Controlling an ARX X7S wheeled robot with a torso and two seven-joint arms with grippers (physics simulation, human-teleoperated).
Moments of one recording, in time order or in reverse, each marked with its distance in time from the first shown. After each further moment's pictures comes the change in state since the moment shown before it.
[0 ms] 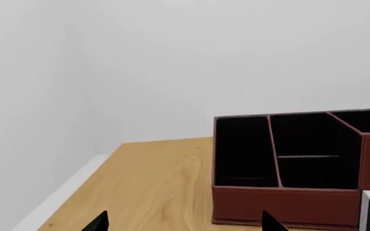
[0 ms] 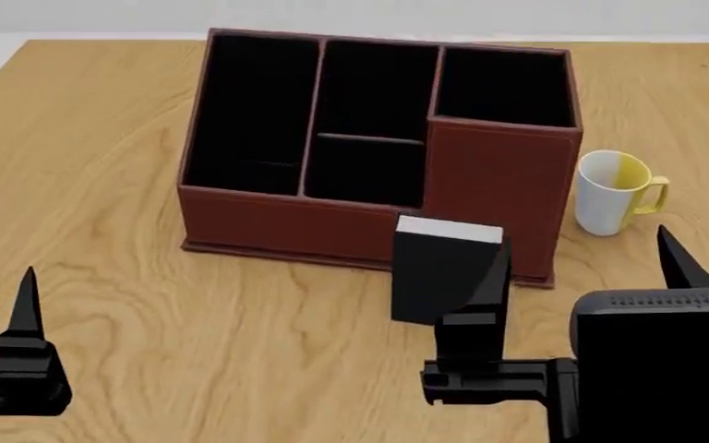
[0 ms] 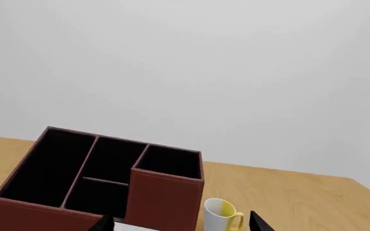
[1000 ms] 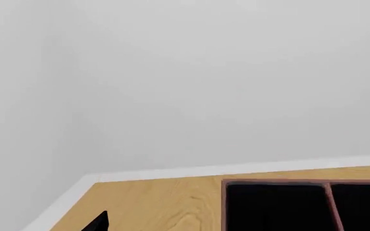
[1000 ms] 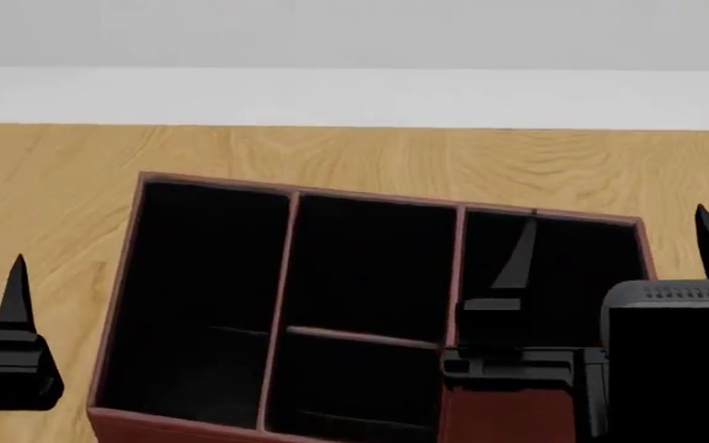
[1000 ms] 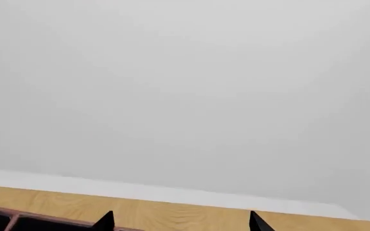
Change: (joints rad) left arm -0.027 -0.016 -0.003 0.053 -0.033 -0.044 -0.028; right arm 0.051 0.177 0.086 -0.014 0.482 0.001 0.361
